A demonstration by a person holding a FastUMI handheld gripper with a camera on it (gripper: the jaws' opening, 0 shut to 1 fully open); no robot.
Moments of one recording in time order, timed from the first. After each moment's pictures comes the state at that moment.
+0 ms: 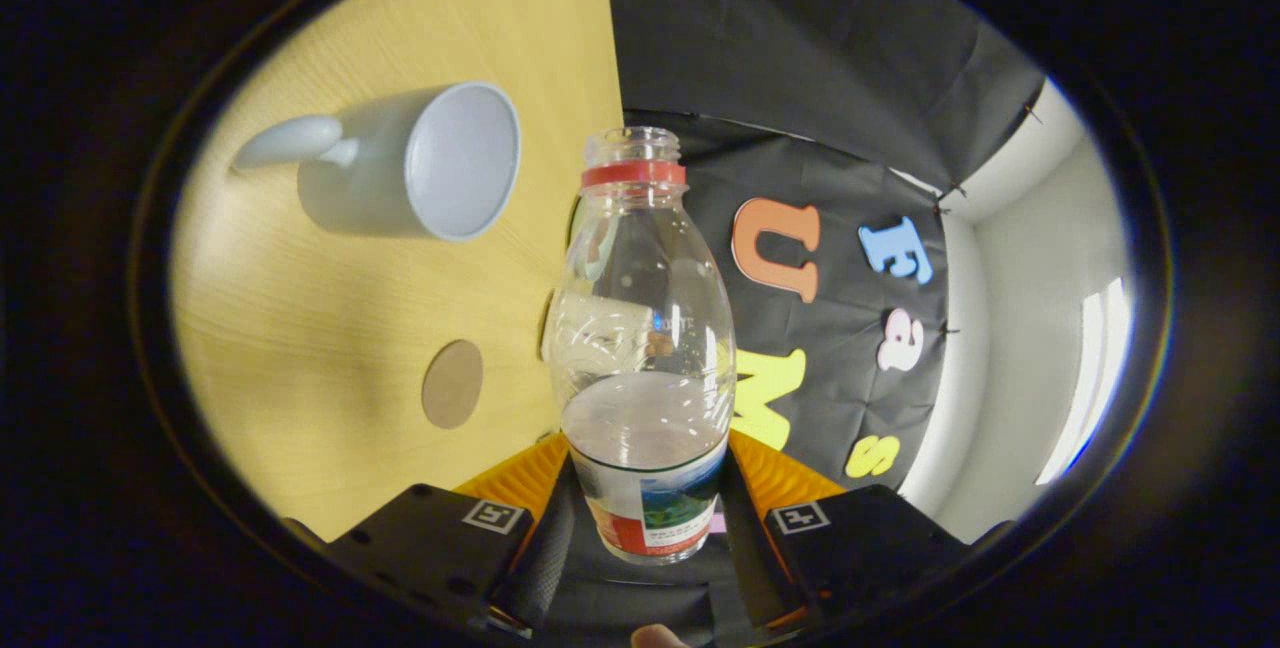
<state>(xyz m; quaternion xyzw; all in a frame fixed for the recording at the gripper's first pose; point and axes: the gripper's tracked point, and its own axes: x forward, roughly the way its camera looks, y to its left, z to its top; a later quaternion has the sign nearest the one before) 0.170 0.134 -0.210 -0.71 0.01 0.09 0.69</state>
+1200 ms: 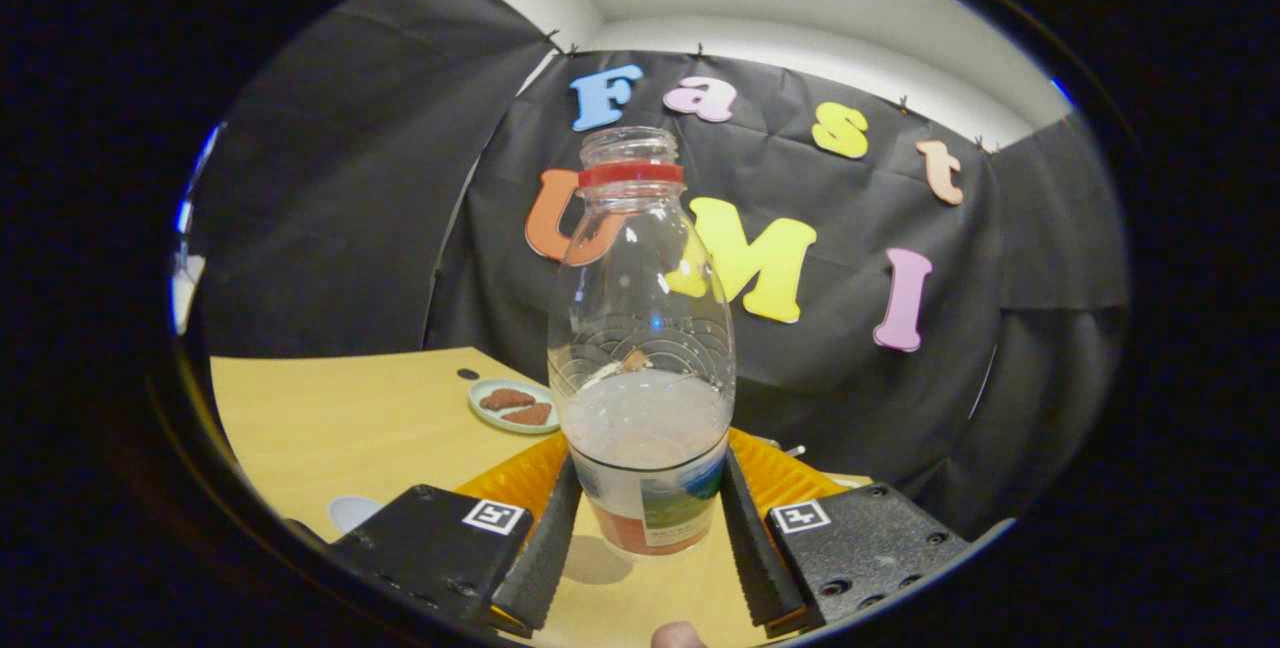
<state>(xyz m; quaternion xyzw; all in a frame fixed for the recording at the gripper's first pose) 0.235 0.101 -0.116 -0.07 0.04 0.10 0.99</state>
